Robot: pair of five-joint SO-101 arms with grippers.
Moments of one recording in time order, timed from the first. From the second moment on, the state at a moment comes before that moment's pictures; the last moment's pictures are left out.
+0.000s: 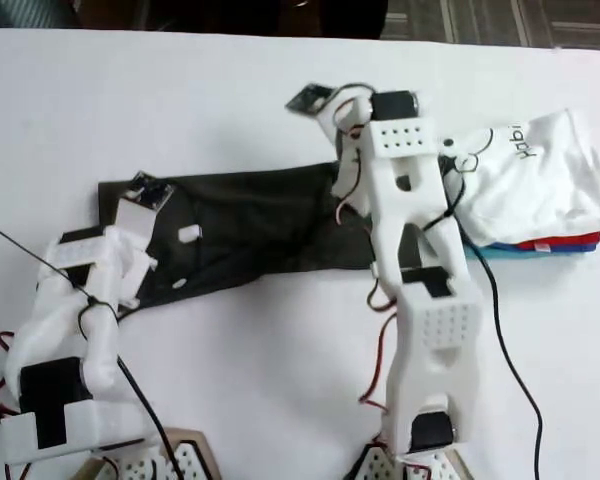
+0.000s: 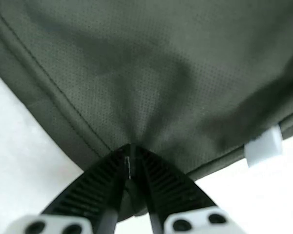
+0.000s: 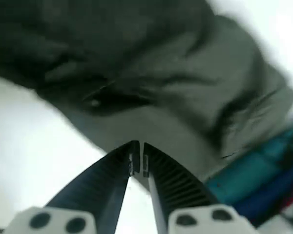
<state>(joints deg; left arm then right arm) -20.7 -5.5 46.1 50.3 -31.6 -13.5 32.9 -33.5 98.3 43.5</state>
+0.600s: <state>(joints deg) -20.7 -5.5 46.1 50.3 -31.6 -22.9 20.1 0.2 67.8 35.3</state>
